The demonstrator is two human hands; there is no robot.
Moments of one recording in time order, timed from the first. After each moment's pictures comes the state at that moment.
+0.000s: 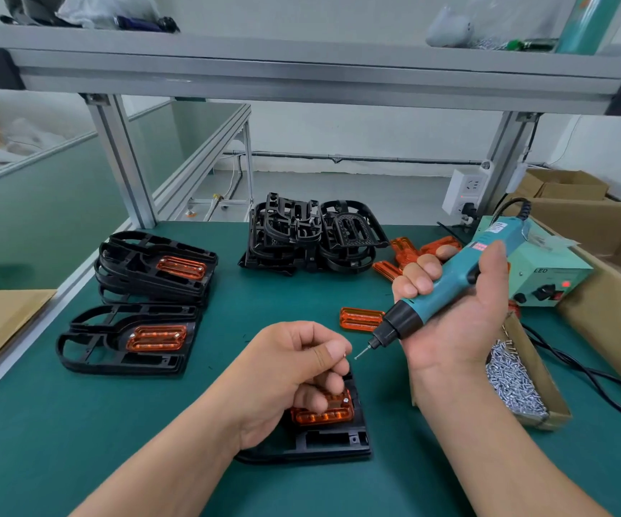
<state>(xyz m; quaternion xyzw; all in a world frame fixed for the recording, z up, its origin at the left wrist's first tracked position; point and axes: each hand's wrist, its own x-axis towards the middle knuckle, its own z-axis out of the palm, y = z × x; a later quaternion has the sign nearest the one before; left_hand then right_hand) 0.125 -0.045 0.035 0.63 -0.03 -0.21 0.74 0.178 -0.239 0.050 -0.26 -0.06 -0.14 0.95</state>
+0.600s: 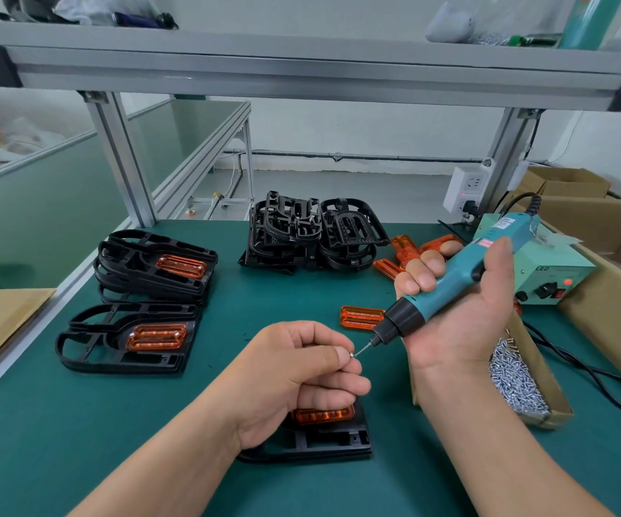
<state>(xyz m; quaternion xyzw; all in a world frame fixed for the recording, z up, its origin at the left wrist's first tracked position) 0.123 -0.047 0.040 0.58 0.00 -0.25 0.78 0.158 -0.232 0.070 -0.30 0.00 -0.14 0.94</state>
